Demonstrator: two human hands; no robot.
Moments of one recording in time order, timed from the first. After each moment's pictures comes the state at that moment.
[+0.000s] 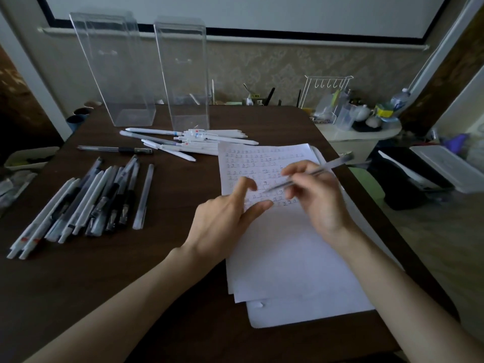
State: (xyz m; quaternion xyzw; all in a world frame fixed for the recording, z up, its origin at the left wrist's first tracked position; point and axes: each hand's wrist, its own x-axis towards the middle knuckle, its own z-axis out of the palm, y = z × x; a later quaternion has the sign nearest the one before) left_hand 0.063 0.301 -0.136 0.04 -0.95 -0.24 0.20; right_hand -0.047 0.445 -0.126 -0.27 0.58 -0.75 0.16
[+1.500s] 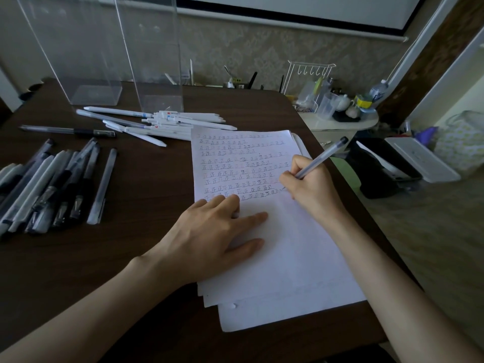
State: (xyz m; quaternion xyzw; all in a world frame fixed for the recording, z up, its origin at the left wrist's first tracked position) left_hand 0.069 0.307 -0.150 -0.15 -0.97 -0.10 0.14; right_hand -0.079 0.467 -0.144 -0.25 0.83 -0.50 0.00
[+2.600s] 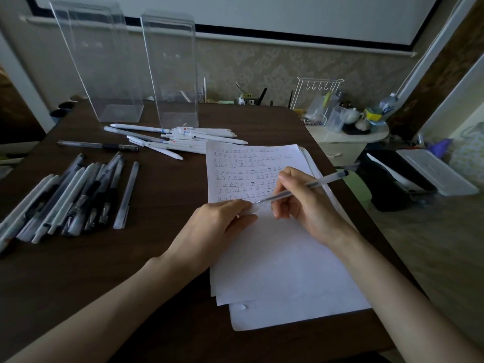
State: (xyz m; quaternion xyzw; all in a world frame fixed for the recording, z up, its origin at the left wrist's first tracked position) left_hand 0.068 0.301 -0.148 -0.04 -0.92 -0.34 0.20; right_hand -0.049 0.457 -0.127 -0.31 0.61 -0.69 0.24
